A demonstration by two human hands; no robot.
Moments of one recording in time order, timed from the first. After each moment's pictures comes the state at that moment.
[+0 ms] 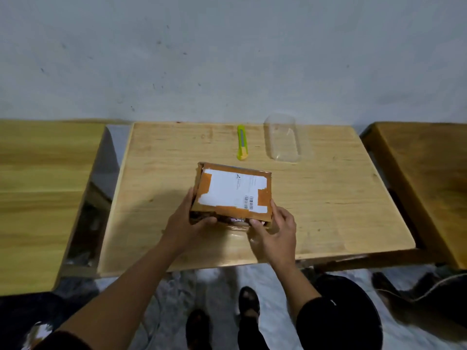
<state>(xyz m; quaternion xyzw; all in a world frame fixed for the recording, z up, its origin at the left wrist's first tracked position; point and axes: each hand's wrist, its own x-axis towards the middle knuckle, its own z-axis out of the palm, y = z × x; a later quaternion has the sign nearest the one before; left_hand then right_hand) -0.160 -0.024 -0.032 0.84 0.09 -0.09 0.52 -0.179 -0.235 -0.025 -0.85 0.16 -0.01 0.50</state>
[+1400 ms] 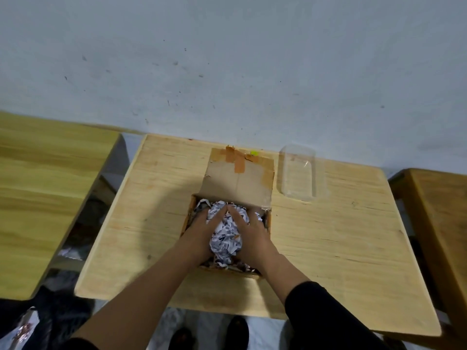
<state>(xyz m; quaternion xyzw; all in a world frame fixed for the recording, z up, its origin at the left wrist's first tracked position) -0.101 -0.067 -0.046 0.95 -0.07 -0.08 0.30 -0.066 -0.224 -0.023 -0.94 -0.21 0.22 0.14</state>
